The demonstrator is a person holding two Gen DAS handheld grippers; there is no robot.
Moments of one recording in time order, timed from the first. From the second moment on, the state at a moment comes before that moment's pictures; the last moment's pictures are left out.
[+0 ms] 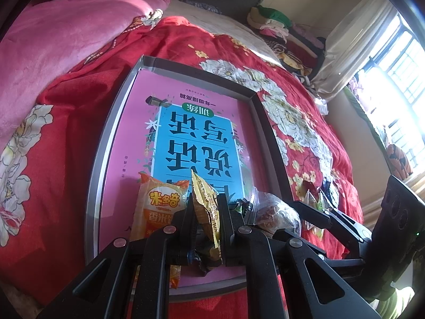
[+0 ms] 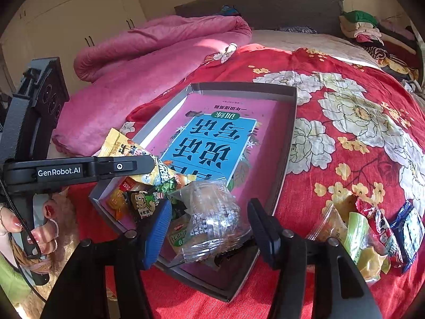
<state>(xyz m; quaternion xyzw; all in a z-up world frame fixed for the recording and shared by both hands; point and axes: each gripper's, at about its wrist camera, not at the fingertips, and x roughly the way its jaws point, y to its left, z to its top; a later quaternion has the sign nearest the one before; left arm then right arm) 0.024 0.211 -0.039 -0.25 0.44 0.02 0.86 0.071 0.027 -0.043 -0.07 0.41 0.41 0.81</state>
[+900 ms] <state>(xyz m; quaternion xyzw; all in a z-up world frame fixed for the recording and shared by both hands) 0.009 0.220 -0.031 -0.25 0.43 0.05 0.86 0.037 0.030 -0.033 -0.11 0.39 0.45 0.80</state>
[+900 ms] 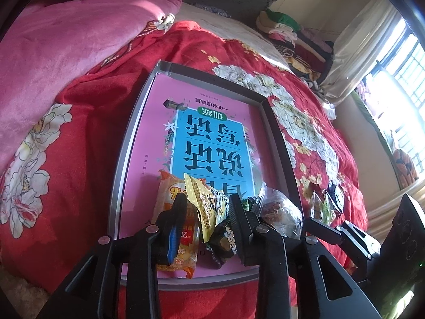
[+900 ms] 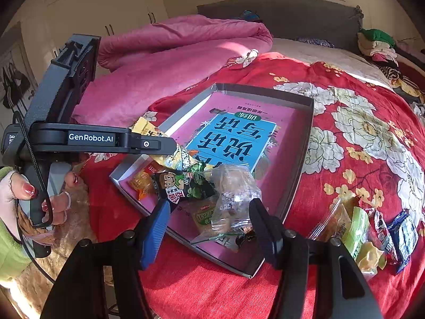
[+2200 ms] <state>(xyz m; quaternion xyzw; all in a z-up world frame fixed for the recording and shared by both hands) -0.019 0.223 0.019 -0.23 0.36 0.13 0.90 0.039 0.013 -0.011 -0.09 0.36 0.44 0.82</state>
